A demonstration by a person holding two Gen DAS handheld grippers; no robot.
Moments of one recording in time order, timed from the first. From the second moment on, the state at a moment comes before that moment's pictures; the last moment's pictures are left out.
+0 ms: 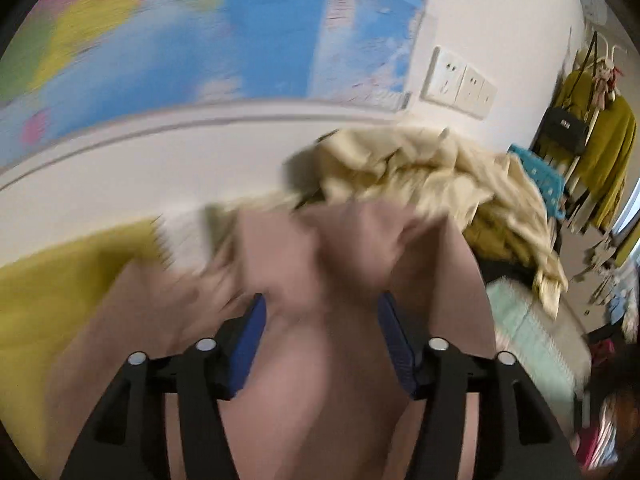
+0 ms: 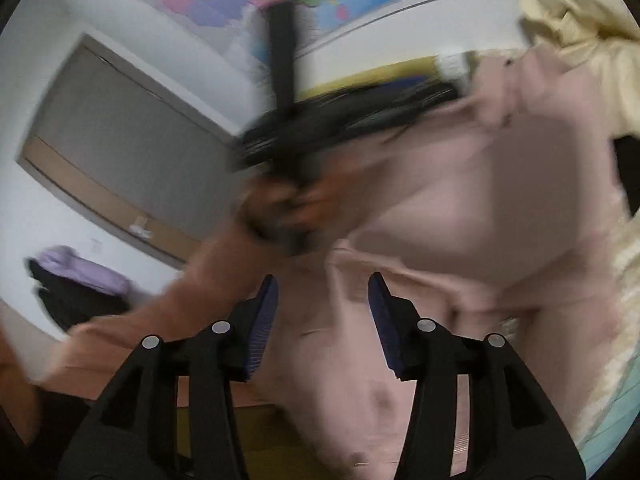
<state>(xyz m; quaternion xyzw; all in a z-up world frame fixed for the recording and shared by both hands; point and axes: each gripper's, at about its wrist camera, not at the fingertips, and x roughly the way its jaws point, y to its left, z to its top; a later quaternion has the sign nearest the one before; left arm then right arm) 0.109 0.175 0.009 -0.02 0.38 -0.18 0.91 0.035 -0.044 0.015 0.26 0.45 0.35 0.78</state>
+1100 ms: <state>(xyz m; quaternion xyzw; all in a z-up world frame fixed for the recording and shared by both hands) 0.010 0.232 -0.018 -0.06 0.47 -0.18 0.86 0.145 -0.163 0.019 0.34 0.38 0.11 0.85</state>
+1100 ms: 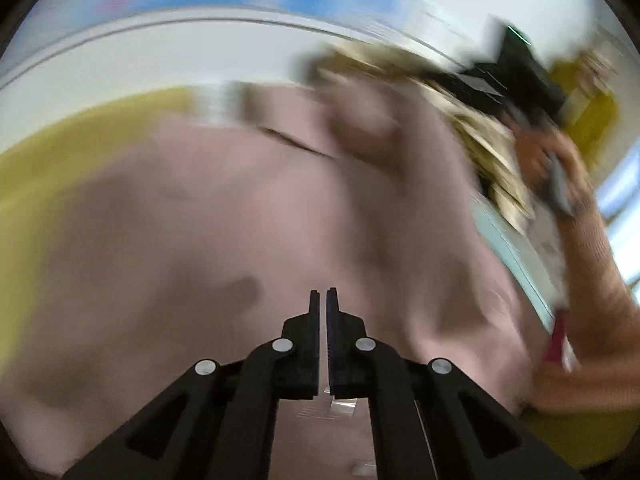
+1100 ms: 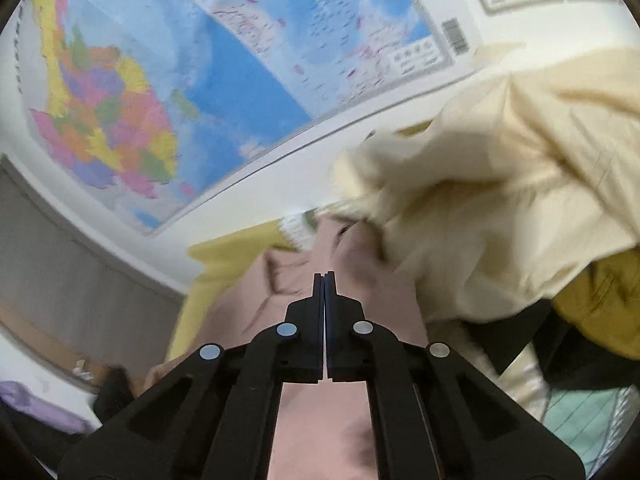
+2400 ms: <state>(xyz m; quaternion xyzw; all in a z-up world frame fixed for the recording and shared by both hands) -0.045 0.236 -0.017 0.00 0.46 -0.17 0.87 0.060 -0.064 0.010 0.21 0.38 0.20 0.87</state>
